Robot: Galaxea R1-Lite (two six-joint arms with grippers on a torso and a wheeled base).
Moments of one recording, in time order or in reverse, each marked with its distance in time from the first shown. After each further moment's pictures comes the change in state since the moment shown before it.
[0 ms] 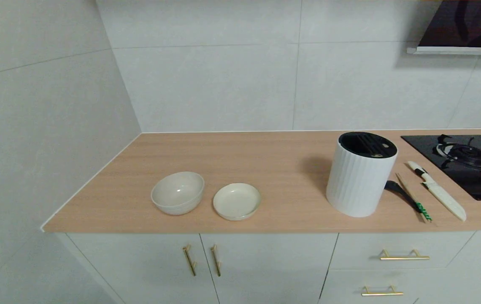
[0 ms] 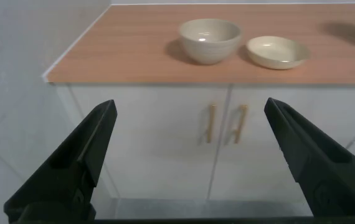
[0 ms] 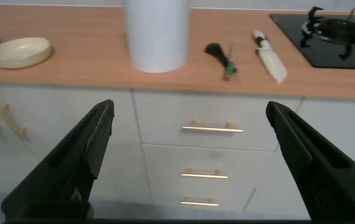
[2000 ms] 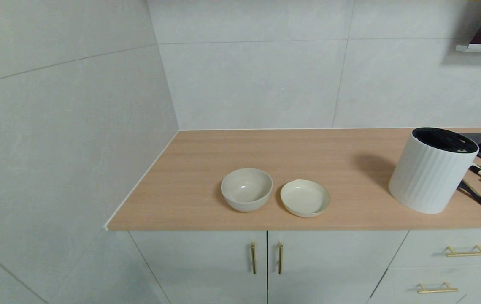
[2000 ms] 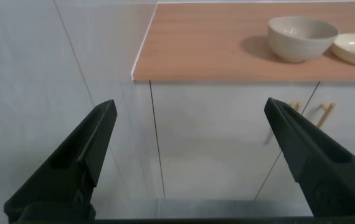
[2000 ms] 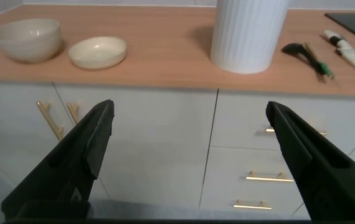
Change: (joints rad) left arm 0.000 0.000 0.000 0.000 0.000 0.002; right arm 0.000 0.000 0.000 0.000 -0.001 0.000
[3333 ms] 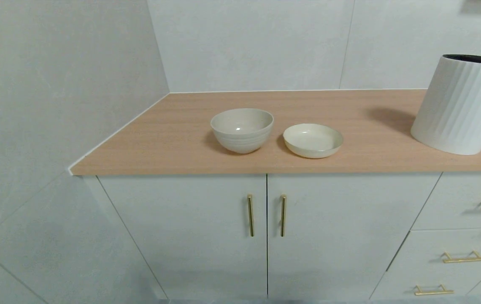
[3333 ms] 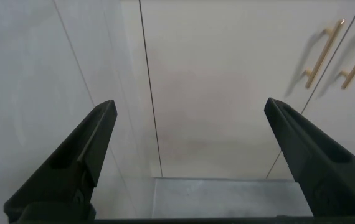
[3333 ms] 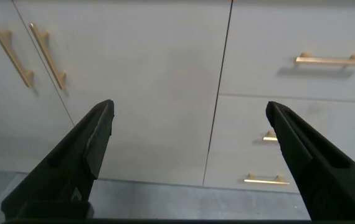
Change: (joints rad) left arm 0.000 0.000 0.000 0.000 0.000 0.000; right arm 0.000 0.000 0.000 0.000 0.000 0.000
